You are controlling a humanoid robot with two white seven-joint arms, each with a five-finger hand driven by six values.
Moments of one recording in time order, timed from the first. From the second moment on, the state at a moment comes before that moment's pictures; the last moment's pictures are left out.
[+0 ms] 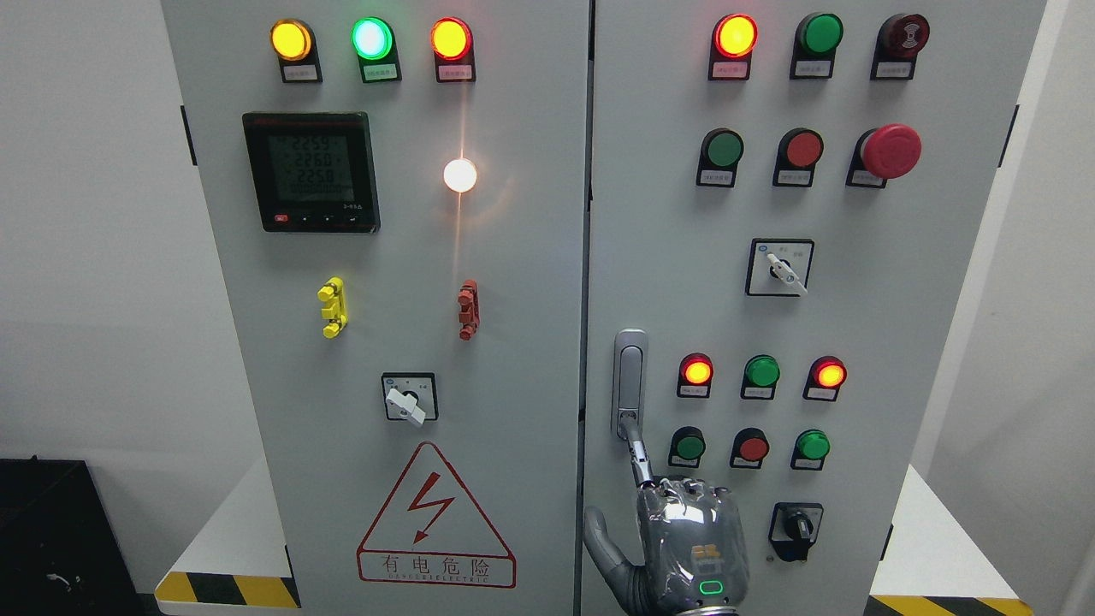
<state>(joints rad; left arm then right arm) 0.00 -0.10 -0.10 -0.07 0.07 -0.06 0.01 -0.26 0.13 0.30 -1.74 1.51 0.20 -0.11</state>
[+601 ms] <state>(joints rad) 0.00 -0.10 -0.10 -0.07 0.07 -0.06 0.01 -0.26 0.13 0.30 -1.73 1.51 0.20 -0.11</state>
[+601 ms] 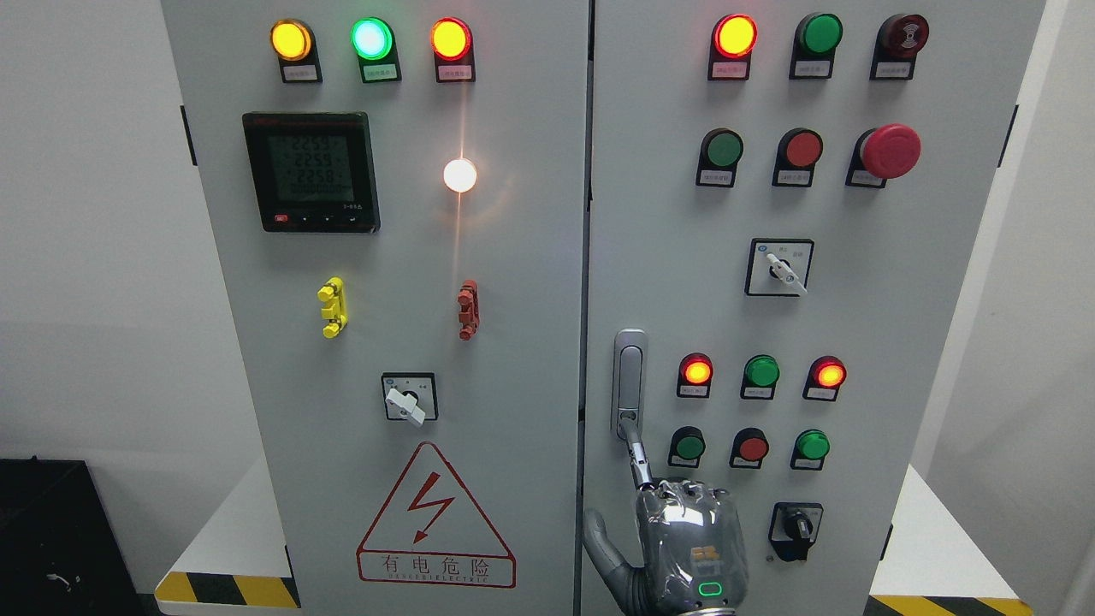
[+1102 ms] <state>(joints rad) 0.00 -0.10 -0.10 -0.07 0.07 -0.06 0.01 -0.25 0.13 0.30 -1.73 1.51 0.20 -0.11</state>
